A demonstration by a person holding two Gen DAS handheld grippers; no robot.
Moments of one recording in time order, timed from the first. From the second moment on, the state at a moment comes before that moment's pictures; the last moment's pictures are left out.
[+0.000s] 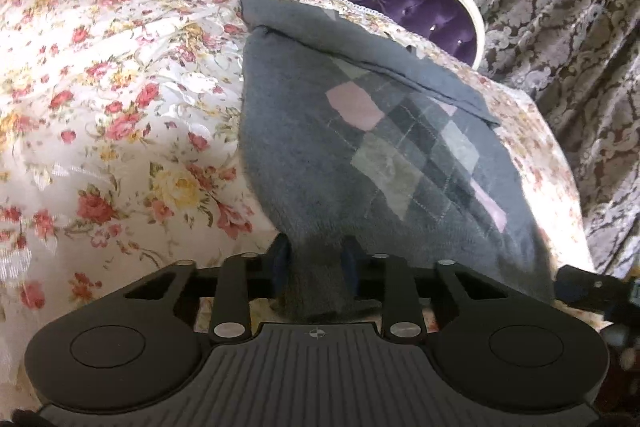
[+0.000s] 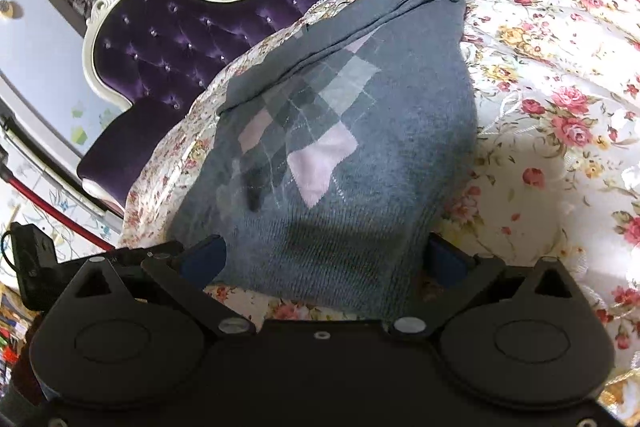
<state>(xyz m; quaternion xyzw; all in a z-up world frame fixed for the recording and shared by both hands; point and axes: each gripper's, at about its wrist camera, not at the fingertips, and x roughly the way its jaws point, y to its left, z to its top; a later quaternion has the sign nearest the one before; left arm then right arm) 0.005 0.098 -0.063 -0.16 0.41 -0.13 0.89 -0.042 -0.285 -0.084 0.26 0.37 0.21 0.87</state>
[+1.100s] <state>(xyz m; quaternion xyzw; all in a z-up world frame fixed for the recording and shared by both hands) 0.031 0.128 0.013 -0.25 0.30 -0.18 0.90 -0.032 -0.310 -0.025 0.30 0.28 0.22 0.89</state>
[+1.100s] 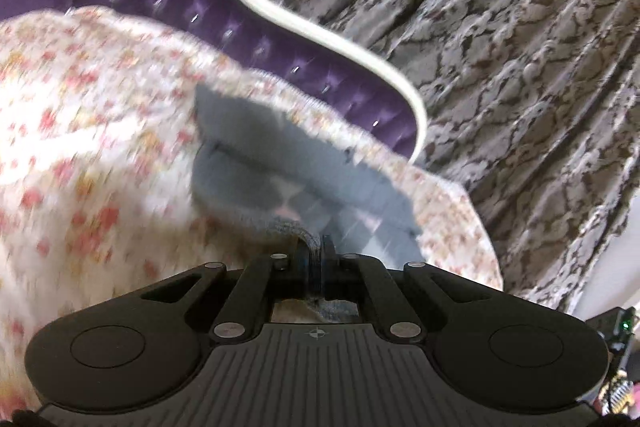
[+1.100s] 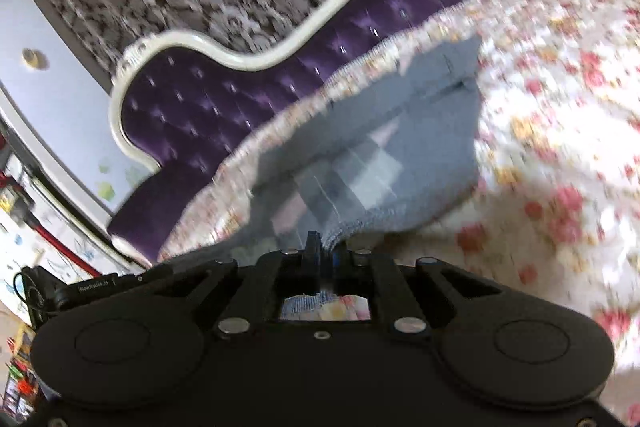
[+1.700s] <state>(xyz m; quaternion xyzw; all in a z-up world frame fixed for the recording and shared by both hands) 0.227 0.104 0.046 -0.22 0.24 -0.17 0.93 0.158 -0.338 0.012 0.30 0.20 0.21 0.91</state>
